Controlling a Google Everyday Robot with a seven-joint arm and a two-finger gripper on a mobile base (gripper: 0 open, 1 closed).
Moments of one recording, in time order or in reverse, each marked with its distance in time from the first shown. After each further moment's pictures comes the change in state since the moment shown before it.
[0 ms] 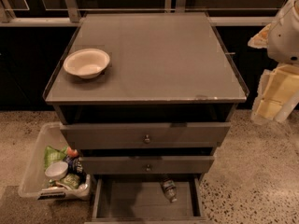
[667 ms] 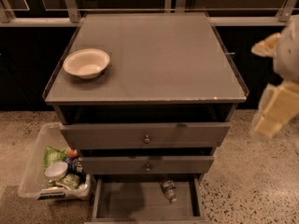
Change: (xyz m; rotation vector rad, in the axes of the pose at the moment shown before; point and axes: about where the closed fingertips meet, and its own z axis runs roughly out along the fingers) arm -0.002 0.028 -0.005 0.052 -0.069 0.035
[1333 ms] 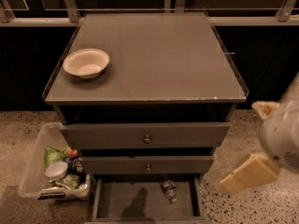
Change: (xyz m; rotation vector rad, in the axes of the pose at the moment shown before) arm 0.005 0.085 0.048 0.046 -0.150 0.320
